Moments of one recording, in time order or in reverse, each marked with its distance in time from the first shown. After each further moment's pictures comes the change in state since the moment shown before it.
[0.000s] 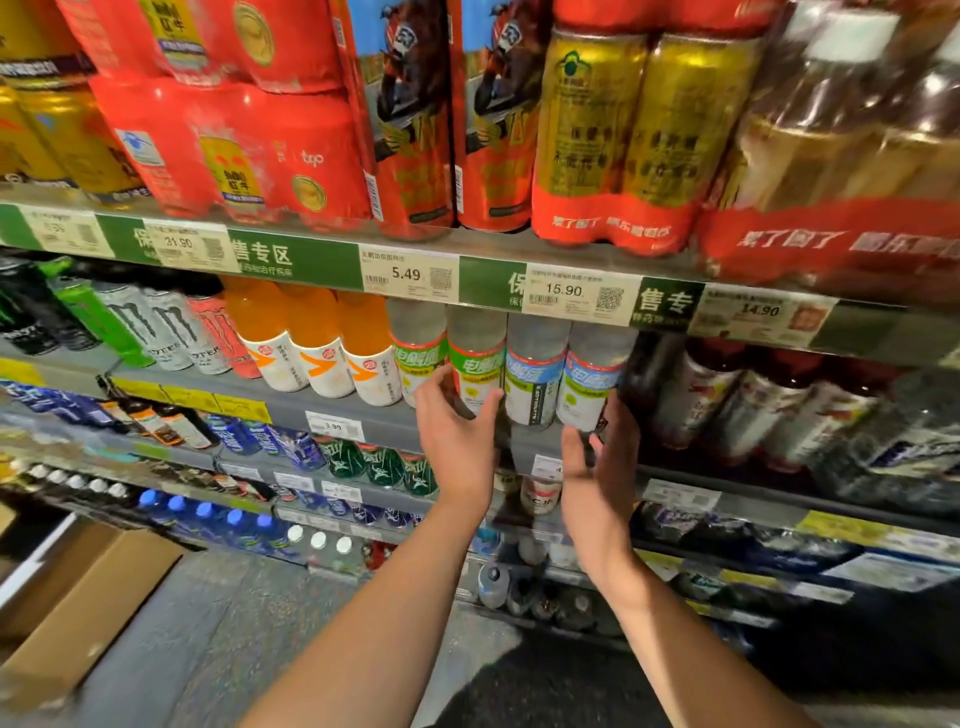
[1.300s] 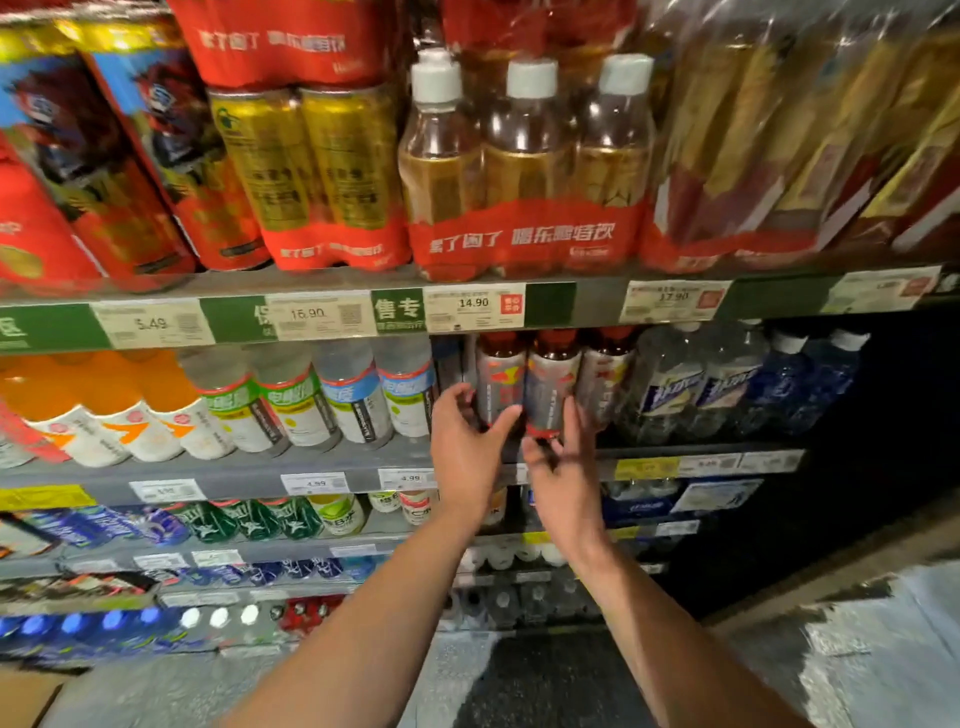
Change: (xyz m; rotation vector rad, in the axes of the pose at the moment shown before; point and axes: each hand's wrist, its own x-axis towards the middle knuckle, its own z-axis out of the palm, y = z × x) left_hand -0.104 0.061 0.119 -0.070 -0.453 0.025; right_hand 0.025 0.013 -0.149 -0.107 -0.017 0.129
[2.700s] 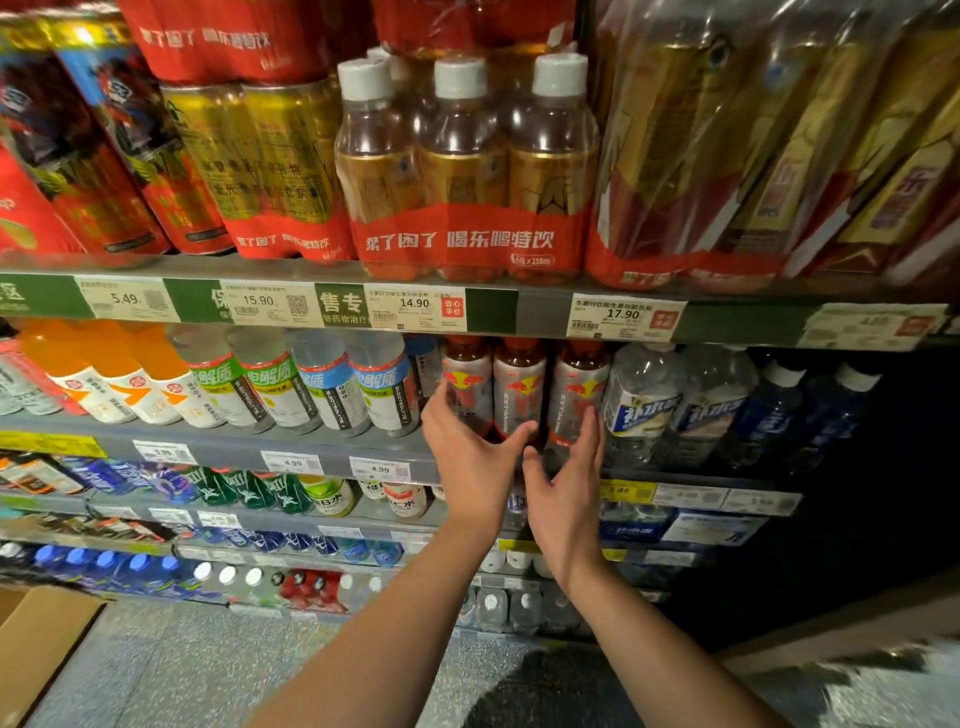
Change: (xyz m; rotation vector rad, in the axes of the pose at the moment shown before) left_hand -0.037 0.034 0.051 0.110 0.264 0.095; right_hand 0.018 0.015 -0.047 -0.020 0.011 -0.101
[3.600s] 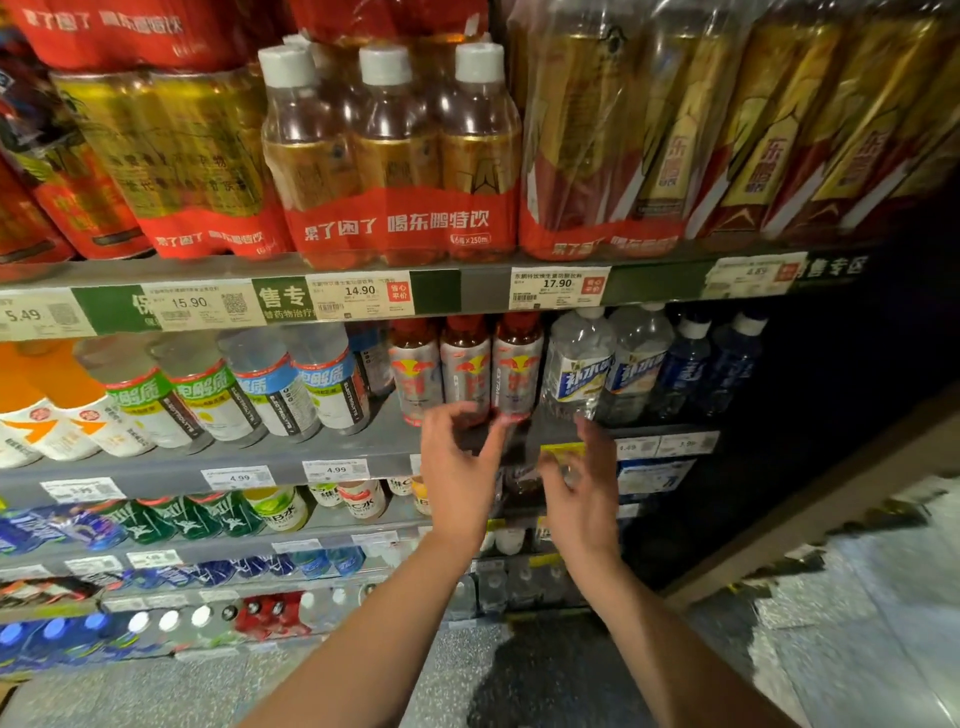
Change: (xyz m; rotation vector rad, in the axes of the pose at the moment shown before) left_hand -0.037 0.013 -0.010 -0.174 -0.173 0.079; right_hand -0.032 0.013 -0.055 -0.072 0.157 0.026
